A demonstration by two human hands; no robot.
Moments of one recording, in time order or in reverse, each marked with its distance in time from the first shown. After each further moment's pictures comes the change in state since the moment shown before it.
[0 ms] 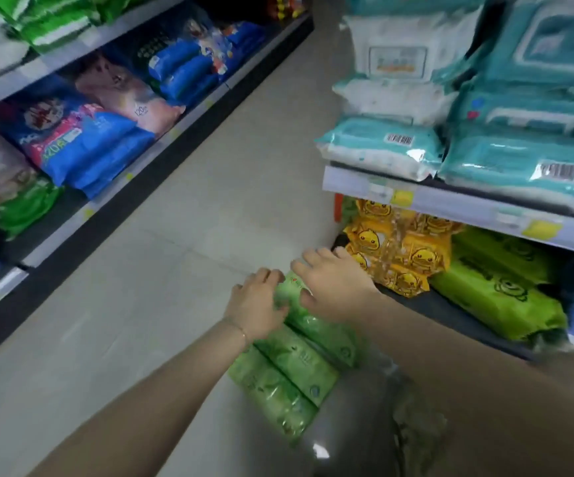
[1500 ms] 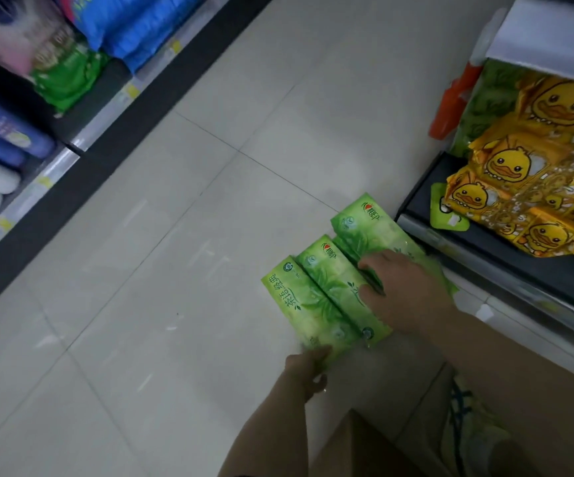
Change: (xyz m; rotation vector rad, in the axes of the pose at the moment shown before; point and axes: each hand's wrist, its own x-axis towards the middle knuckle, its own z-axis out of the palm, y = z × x) left_hand -0.104 -0.053 0.260 -1.662 -0.212 -1.515; right_hand -0.008 -0.037 0.123 0.499 -0.371 0.228
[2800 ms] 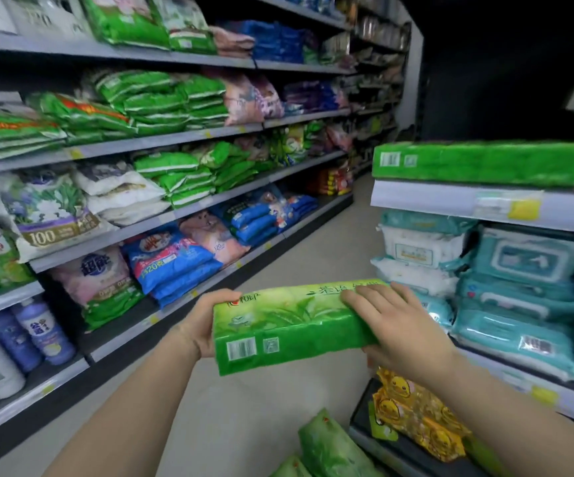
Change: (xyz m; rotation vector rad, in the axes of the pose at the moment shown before) left_hand -0.435 0.237 -0.029 0.284 -0.827 0.882; right_hand -0.120 -0.090 -0.258 -0.714 0.822 -0.436
